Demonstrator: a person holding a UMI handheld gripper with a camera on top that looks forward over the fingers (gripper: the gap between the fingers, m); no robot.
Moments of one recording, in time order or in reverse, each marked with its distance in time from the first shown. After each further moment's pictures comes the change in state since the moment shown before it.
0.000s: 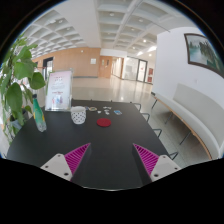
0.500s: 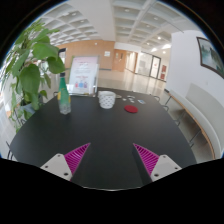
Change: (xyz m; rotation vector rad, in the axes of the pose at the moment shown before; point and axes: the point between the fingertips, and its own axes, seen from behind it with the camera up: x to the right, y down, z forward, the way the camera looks) arm -0.115 0.064 -0.003 -0.071 -0.113 -0.080
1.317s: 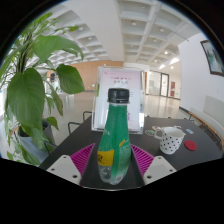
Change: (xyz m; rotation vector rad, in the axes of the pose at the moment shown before) arm -0.255 -0.174 0.221 0.259 -0.111 0.034
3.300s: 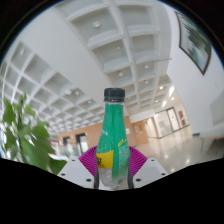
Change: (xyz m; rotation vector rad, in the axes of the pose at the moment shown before) arm 0.256 -0.331 -0.071 0.631 -0.179 0.266
